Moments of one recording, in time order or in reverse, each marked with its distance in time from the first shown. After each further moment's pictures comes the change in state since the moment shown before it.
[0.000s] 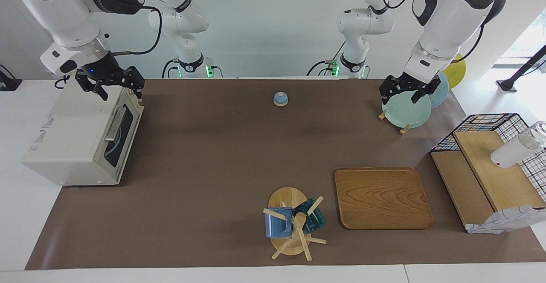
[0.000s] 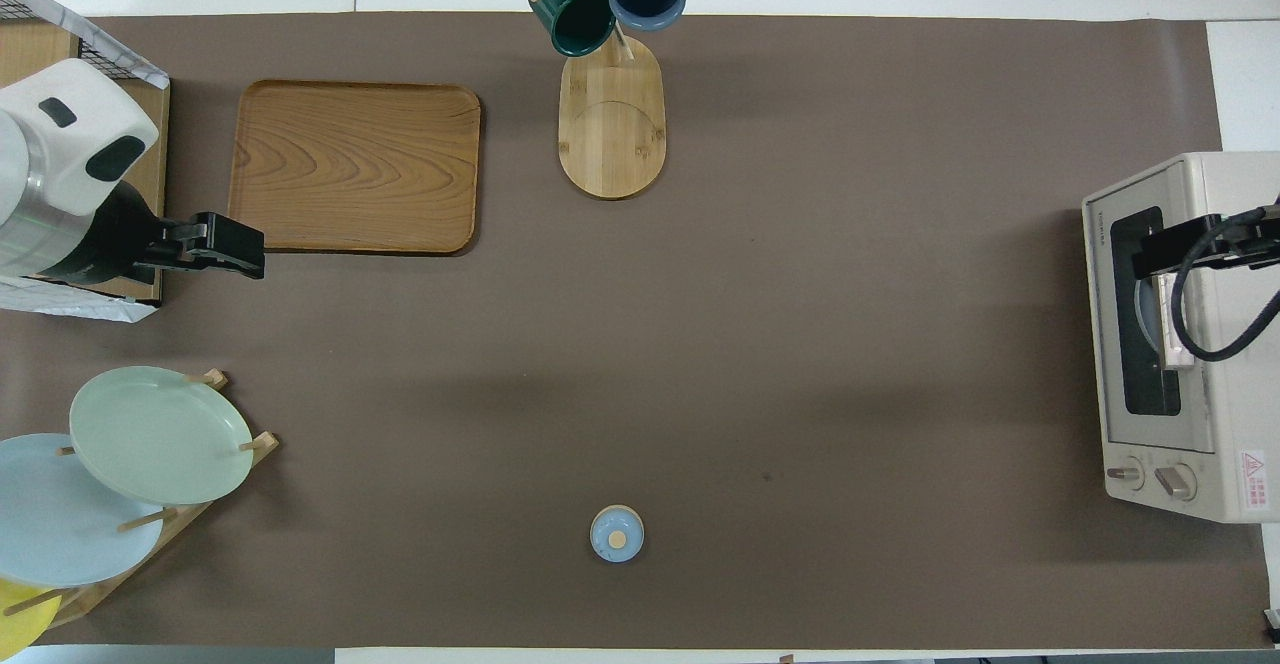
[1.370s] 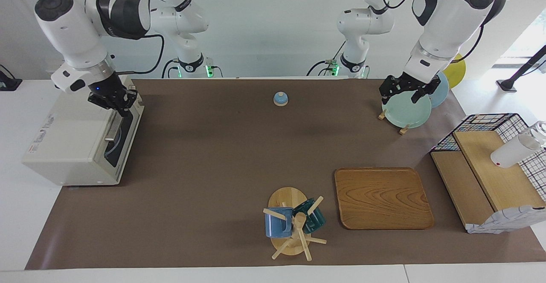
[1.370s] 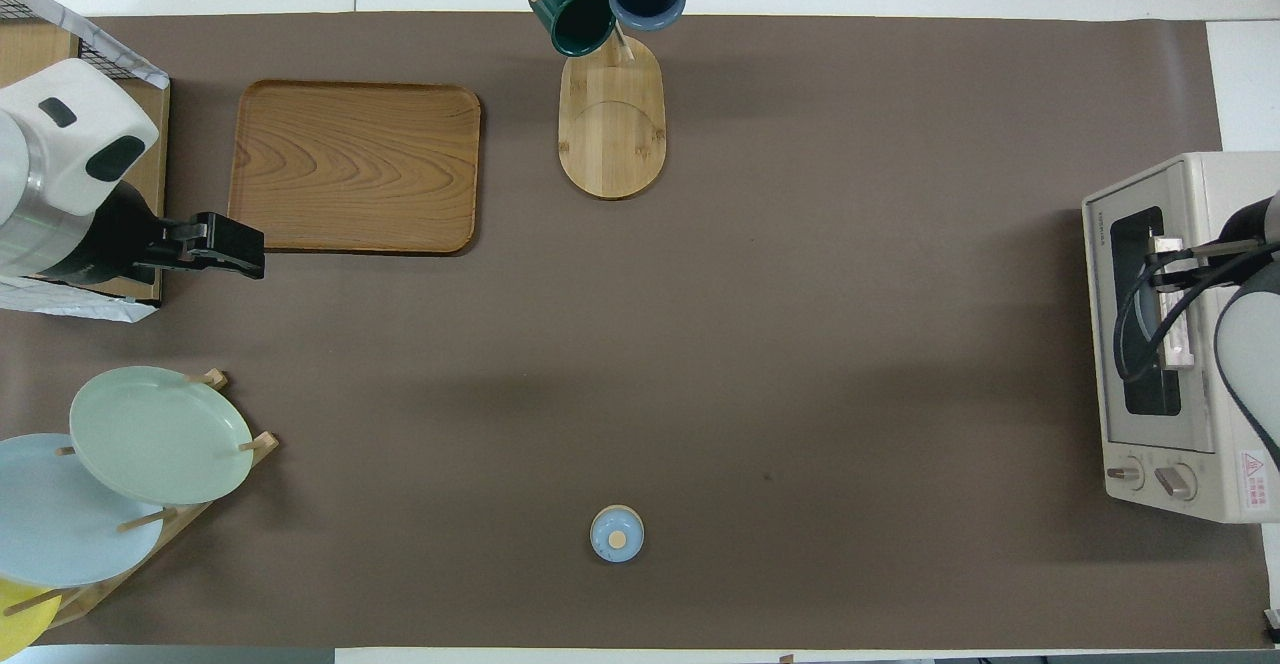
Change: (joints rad) left arm 0.000 0.000 0.000 0.000 0.000 0.000 0.000; right arm -0.023 -0.038 -0.012 -0.275 -0.130 0.264 0.011
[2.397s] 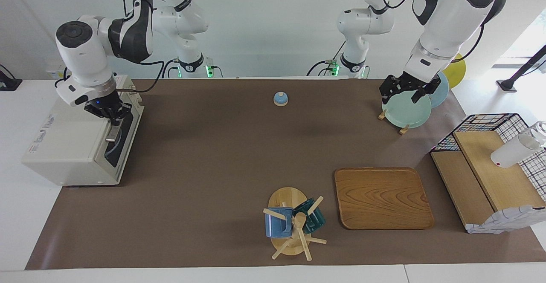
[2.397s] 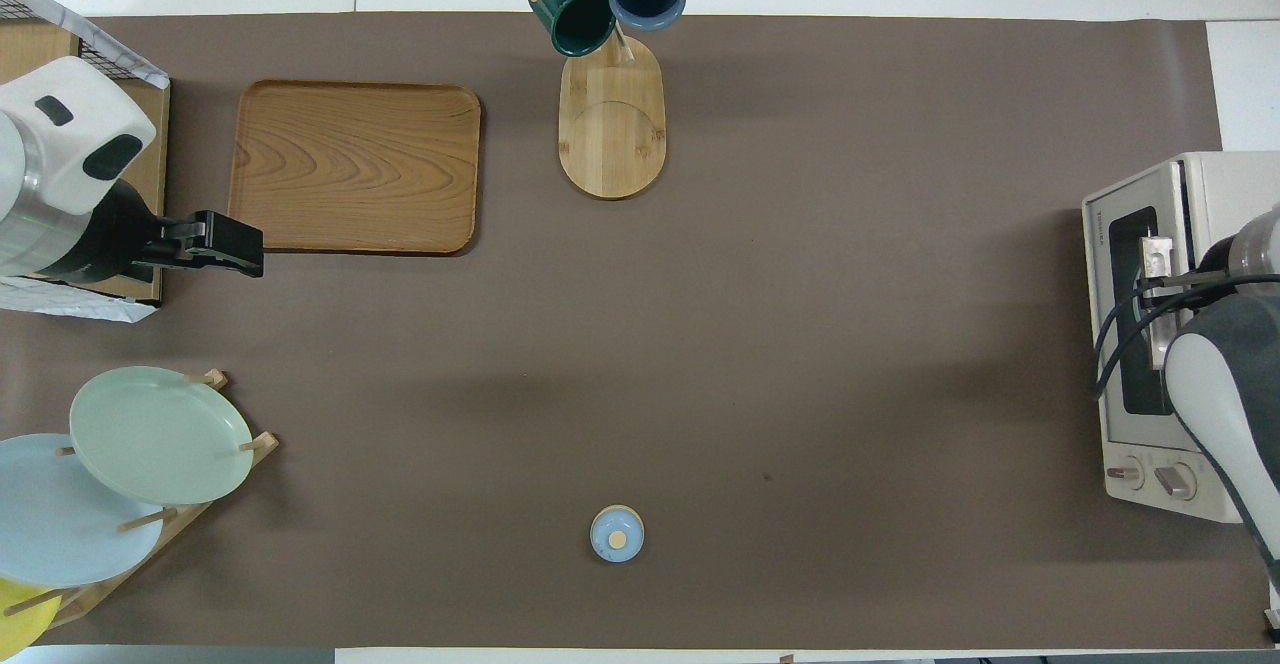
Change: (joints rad) left arm 0.000 -0.001 0.000 0.003 0.000 0.002 0.000; right arm -0.028 -0.012 0.007 -0.139 -0.093 0.146 0.046
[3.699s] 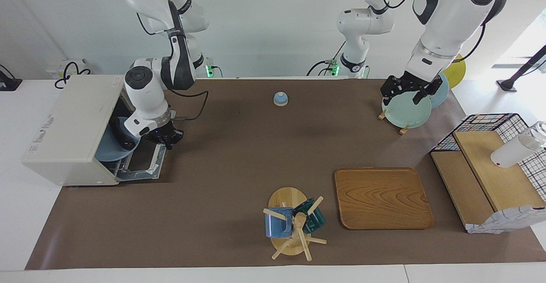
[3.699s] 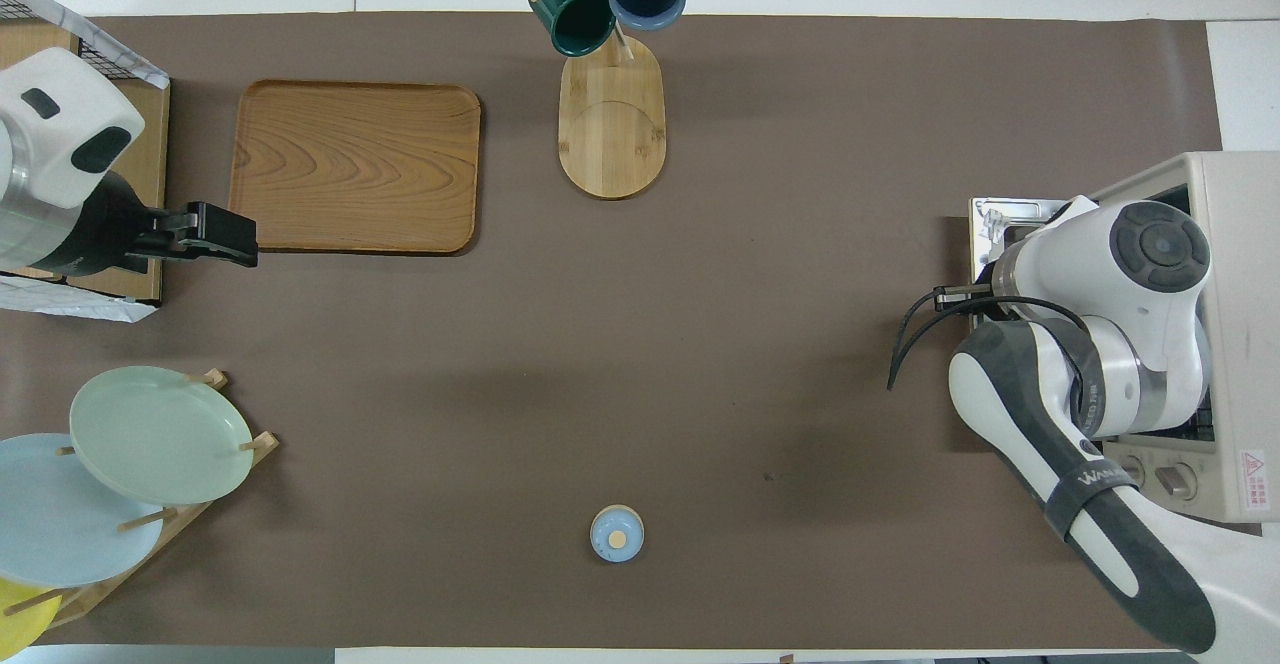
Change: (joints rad) left arm 0.009 0.000 0.000 0.001 0.000 0.026 0.000; right arm 0.134 0.199 0.026 -0.169 0.186 0.368 0.148
